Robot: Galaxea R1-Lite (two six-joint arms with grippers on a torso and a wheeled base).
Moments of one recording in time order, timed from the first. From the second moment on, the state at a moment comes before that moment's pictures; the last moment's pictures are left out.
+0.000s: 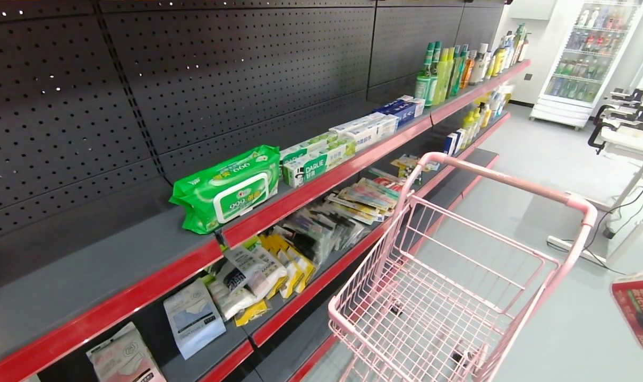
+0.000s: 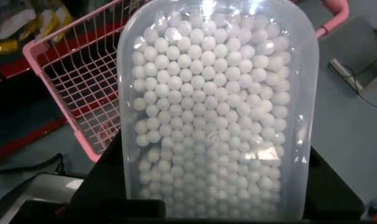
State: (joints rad) left arm 0.18 0.00 0.00 0.00 0.01 0.01; right arm -0.02 0.74 -0.51 0.21 0.03 -0.25
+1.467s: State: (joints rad) left arm 0.18 0.00 0.00 0.00 0.01 0.01; right arm -0.02 0.75 -0.48 0.20 0.03 -0.25
